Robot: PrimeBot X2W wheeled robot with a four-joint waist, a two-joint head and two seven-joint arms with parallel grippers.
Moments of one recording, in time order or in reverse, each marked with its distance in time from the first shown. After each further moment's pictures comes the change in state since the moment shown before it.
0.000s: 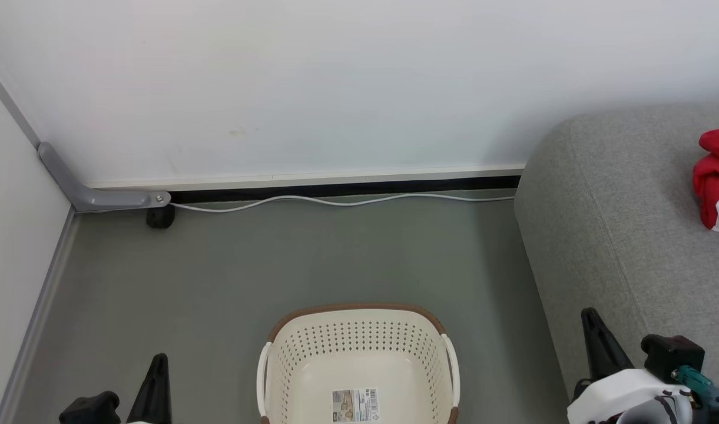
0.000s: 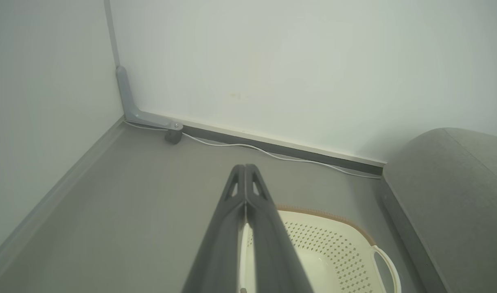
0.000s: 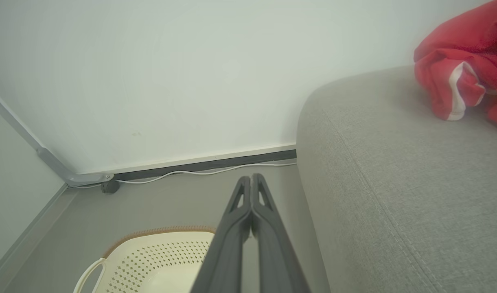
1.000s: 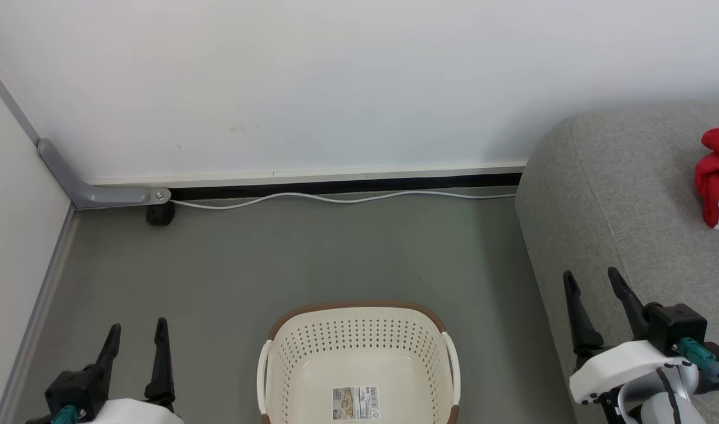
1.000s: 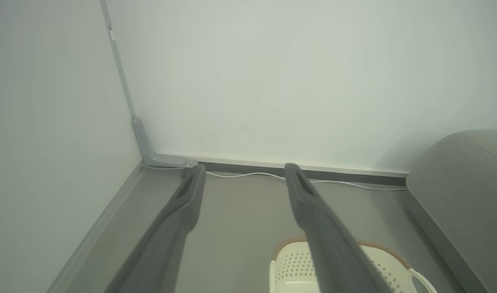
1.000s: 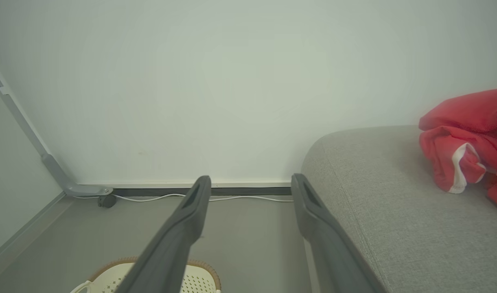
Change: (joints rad) left arm -0.047 0.054 -0.008 -0.057 0.072 0.043 -0.028; right arm -0.062 -0.035 0.025 -0.056 -0.050 0.000 -0.022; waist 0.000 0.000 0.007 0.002
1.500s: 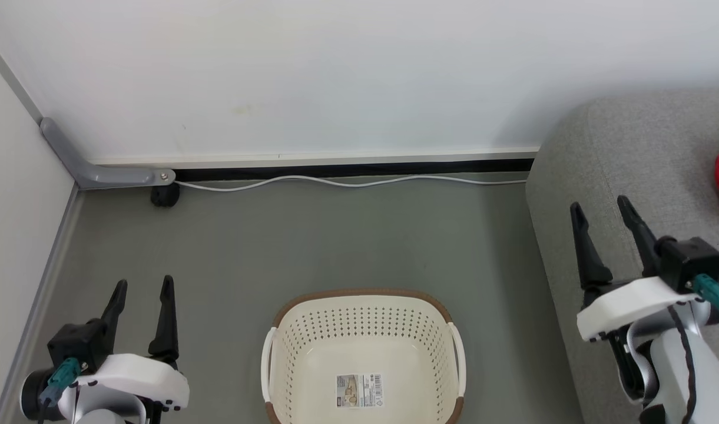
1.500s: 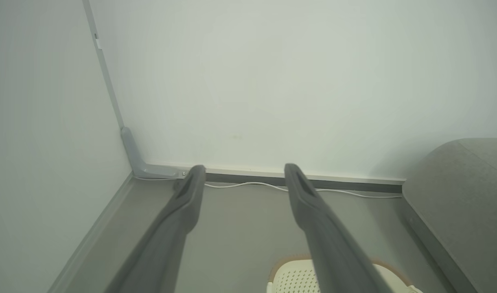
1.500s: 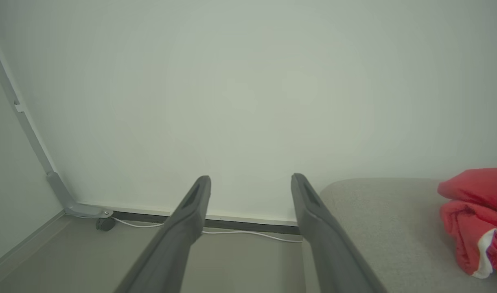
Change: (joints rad) left arm -0.144 0.058 -0.100 0.079 -0.085 0.008 0.000; right arm -0.185 -0.063 0.050 0.019 0.025 0.000 0.000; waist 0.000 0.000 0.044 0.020
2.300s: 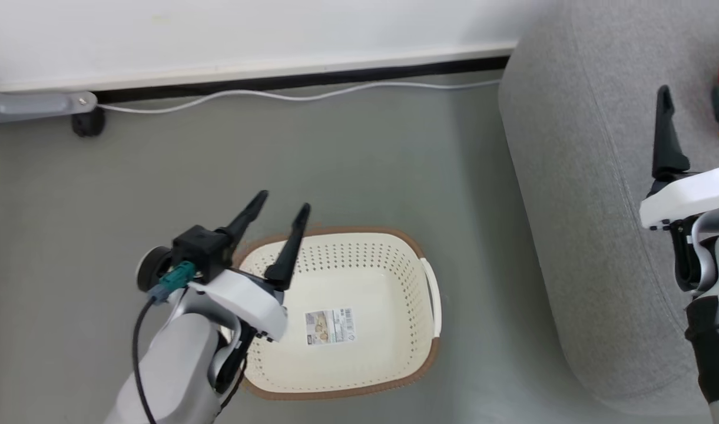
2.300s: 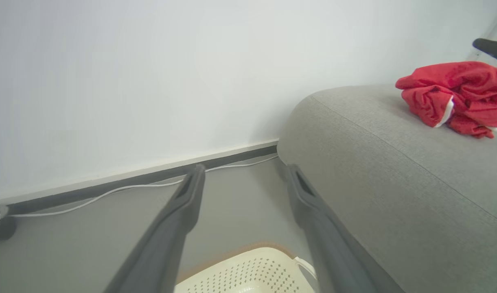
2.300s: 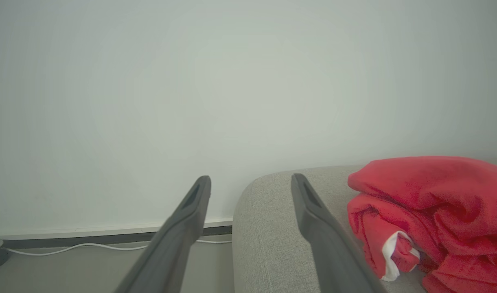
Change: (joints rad) left arm -0.306 0.010 -0.487 0.052 -0.152 -0.051 0.000; right arm -0.291 -0.035 -0.180 0.165 -0.045 0.000 0.000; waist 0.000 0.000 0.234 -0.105
